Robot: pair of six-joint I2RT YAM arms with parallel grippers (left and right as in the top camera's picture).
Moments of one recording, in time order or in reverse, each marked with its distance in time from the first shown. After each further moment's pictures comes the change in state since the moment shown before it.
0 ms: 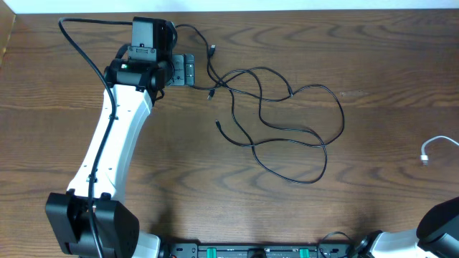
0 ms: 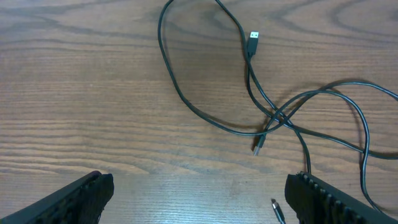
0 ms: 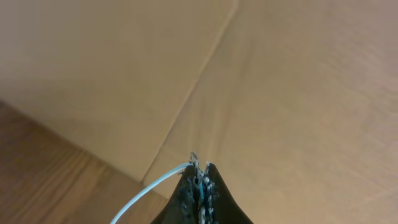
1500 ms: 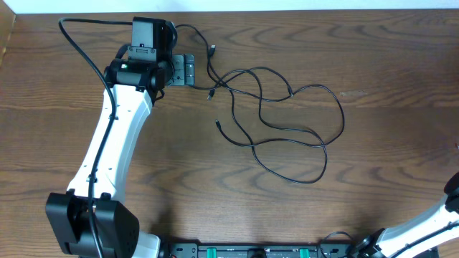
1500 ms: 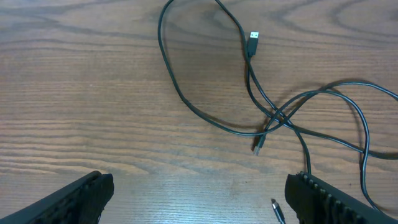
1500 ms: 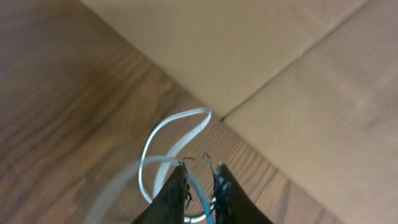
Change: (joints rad) left arm 0.000 0.000 0.000 0.000 0.000 0.000; right arm -0.125 0.371 0.000 -0.036 -0.371 0.106
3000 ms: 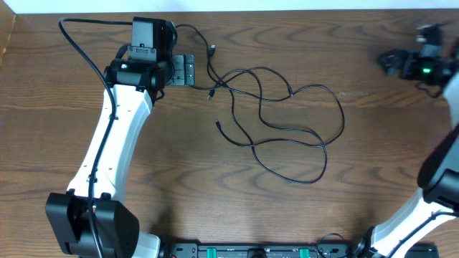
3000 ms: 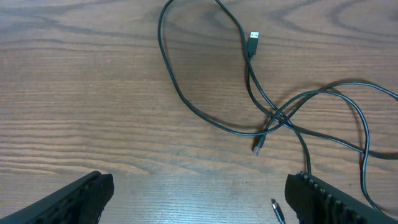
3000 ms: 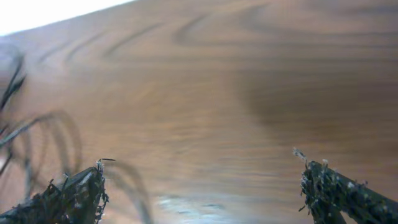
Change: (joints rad) left arm 0.000 0.000 0.000 0.000 0.000 0.000; right arm 0.378 -0.003 0.000 -0.274 -0.970 -0.095
